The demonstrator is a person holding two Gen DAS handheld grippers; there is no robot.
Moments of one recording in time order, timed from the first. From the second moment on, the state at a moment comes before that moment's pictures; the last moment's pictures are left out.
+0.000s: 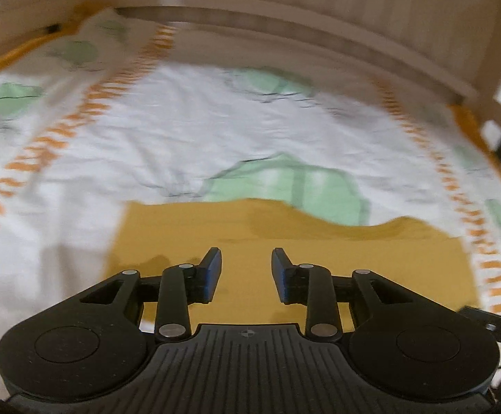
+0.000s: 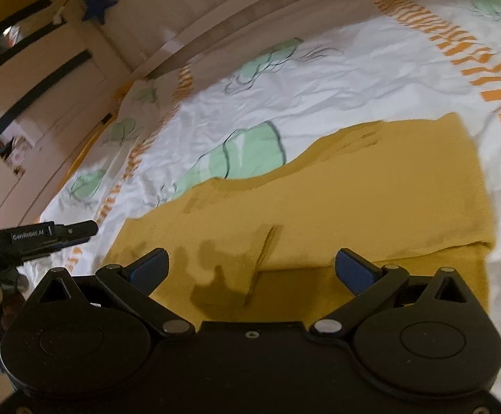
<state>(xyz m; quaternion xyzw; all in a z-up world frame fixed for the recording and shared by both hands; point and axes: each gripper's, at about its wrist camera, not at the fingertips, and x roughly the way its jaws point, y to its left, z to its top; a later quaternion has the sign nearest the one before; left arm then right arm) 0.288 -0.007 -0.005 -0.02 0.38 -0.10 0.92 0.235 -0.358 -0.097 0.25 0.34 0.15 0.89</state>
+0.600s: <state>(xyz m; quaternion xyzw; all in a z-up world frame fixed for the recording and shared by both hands) 0.331 0.057 -0.019 -0.05 0.41 -0.03 0.91 0.261 -0.300 -0.129 0.29 0.36 0.18 0.87</state>
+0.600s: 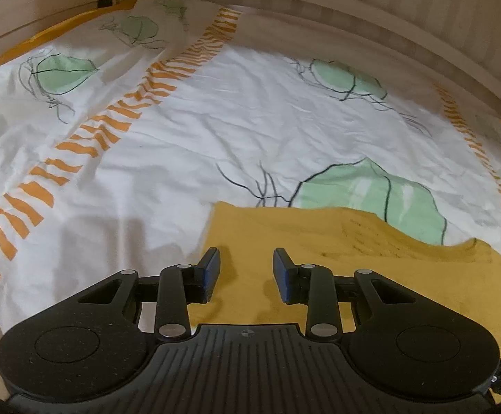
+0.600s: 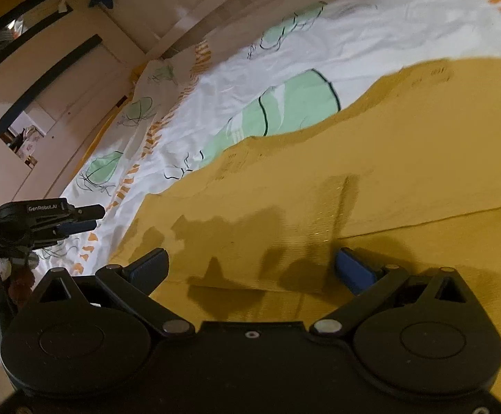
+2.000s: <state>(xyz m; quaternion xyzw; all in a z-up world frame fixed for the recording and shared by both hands) 0.338 0.037 -0.038 -0.04 0.45 -0.07 0.89 0.283 -0.411 -0.110 0.11 0.43 0.00 0.90</state>
